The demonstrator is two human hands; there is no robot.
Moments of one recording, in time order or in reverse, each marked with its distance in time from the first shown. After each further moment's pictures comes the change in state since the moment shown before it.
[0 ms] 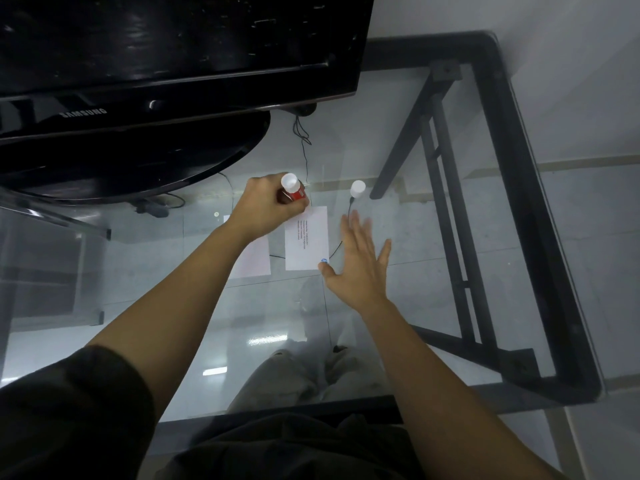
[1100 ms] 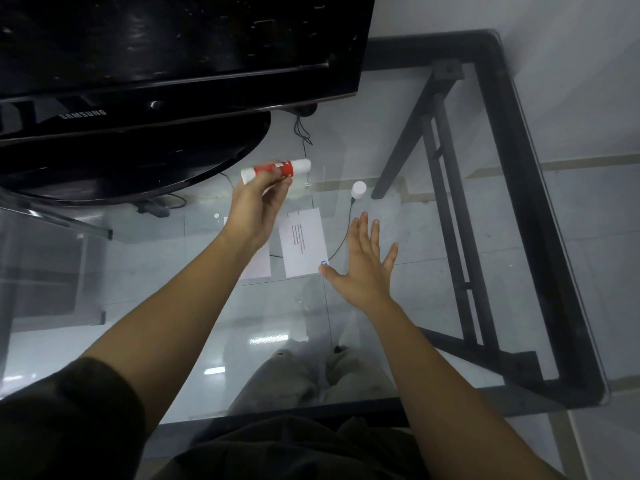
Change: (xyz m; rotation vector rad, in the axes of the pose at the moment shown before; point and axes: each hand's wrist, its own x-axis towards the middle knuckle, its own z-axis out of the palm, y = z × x) left_hand -0.001 0.004 0.006 -1.373 0.251 -0.446; right_hand 0.002 0.008 0.001 -0.006 -0.067 0.029
